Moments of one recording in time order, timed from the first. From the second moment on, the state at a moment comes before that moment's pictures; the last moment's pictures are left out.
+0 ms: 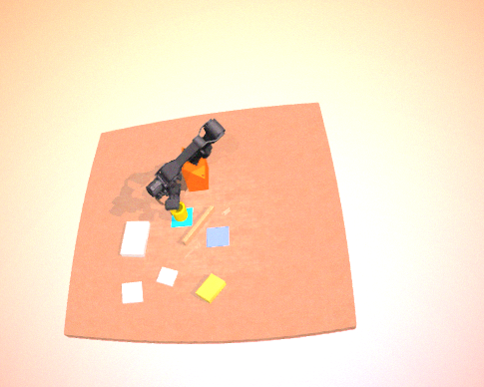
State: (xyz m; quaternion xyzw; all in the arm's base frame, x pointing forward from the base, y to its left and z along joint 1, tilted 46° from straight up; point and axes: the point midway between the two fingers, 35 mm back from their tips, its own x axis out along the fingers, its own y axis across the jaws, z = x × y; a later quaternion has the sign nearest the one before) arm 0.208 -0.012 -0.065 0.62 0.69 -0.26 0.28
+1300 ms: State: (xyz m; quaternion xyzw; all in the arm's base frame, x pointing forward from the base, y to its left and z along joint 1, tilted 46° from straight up) arm 0.218 -0.062 -0.011 0.62 0.69 -0.26 0.29
